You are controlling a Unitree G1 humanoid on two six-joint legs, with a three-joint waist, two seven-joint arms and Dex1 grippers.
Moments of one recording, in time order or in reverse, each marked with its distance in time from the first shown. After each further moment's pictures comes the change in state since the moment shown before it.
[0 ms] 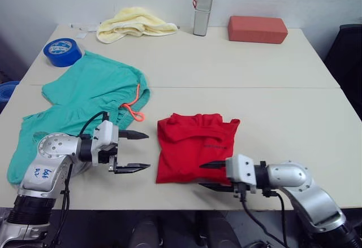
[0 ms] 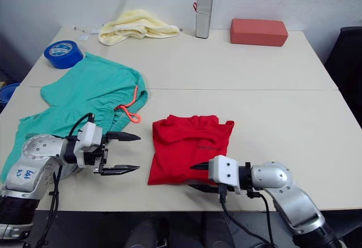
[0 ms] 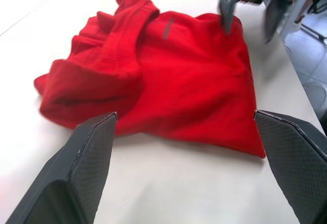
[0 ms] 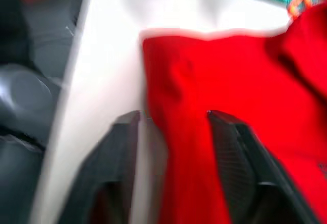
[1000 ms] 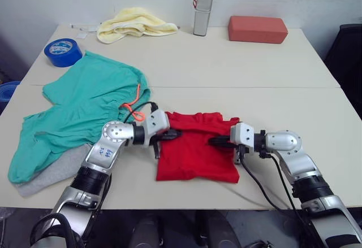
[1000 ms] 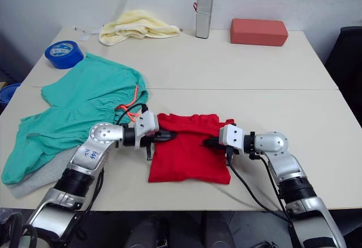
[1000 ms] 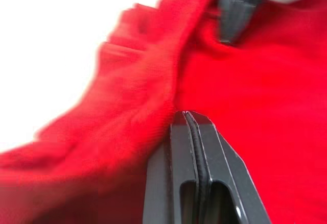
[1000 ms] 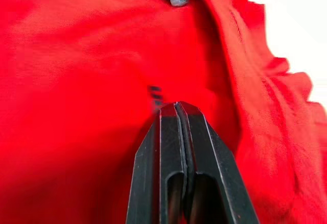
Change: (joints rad) left arm -0.341 -0.313 -0.267 0.315 0.354 -0.117 0.341; right arm -0.426 0.126 0.075 0.836 -0.303 -0.535 0.002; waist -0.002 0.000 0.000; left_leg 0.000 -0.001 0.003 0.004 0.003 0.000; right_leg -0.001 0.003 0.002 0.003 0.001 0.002
